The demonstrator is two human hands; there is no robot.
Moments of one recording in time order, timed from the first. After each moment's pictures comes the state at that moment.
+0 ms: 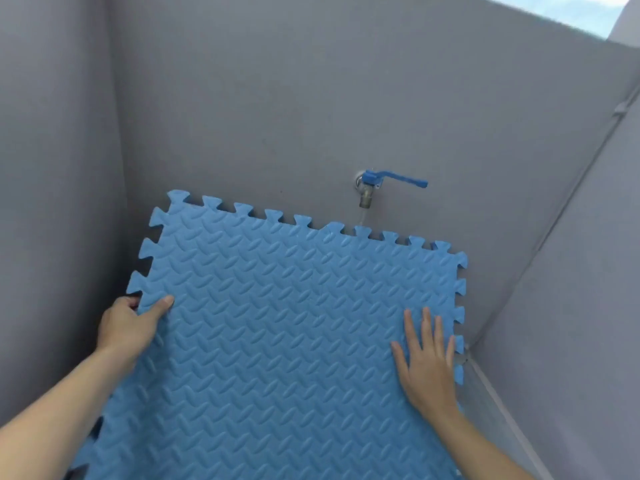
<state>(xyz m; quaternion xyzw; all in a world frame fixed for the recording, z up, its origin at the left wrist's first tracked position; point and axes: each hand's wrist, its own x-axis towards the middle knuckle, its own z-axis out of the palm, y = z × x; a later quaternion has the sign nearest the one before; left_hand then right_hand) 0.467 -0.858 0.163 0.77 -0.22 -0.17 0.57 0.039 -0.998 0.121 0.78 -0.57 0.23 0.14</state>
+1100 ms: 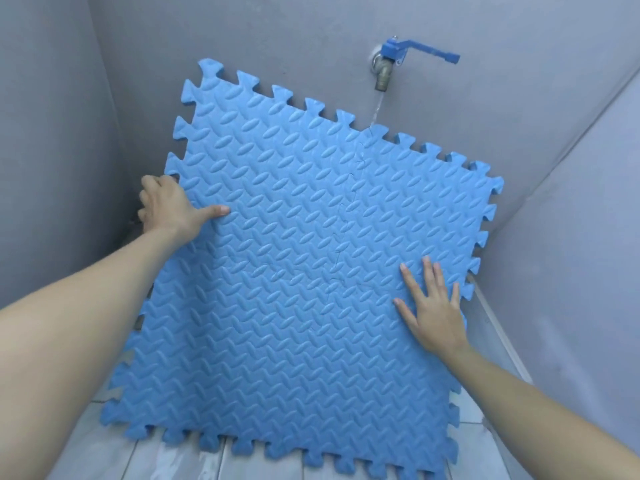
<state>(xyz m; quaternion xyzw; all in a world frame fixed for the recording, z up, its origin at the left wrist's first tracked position) 0.426 -0.878 0.166 0.86 -0.37 -0.06 0.35 -0.014 -0.952 0.072 0.84 -0.52 0.10 0.15</state>
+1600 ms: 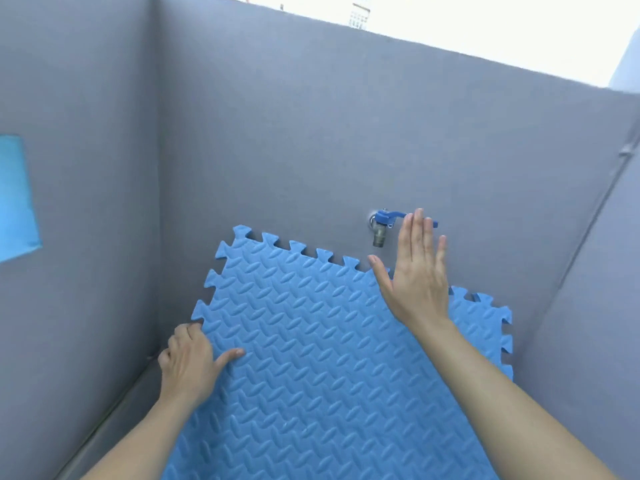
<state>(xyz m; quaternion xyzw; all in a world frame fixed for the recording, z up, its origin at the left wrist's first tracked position) 0.422 -0.866 0.158 0.86 -0.41 0.02 0.29 0.147 -1.016 0.300 0.77 -0.46 0.37 0.23</state>
